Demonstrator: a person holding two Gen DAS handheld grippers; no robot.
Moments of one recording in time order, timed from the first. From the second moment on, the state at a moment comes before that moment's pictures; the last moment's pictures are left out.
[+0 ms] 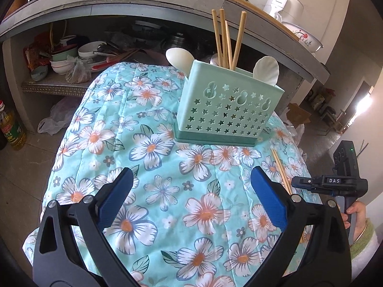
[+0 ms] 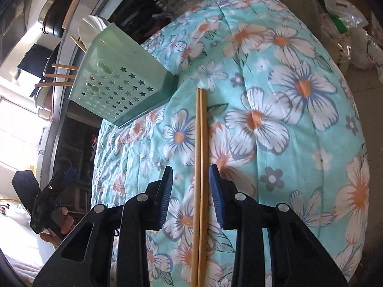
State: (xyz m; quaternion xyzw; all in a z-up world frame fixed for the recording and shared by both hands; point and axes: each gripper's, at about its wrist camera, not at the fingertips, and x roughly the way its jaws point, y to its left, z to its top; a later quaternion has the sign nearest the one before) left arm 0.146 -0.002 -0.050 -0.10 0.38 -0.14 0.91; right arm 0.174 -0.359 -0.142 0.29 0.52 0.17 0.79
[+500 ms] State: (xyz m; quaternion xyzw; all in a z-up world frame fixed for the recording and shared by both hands) left arm 0.146 -0.064 -0.061 -0.06 0.41 -0.23 0.88; right arm 0.172 -0.373 -0.159 0.33 0.50 0.18 0.78
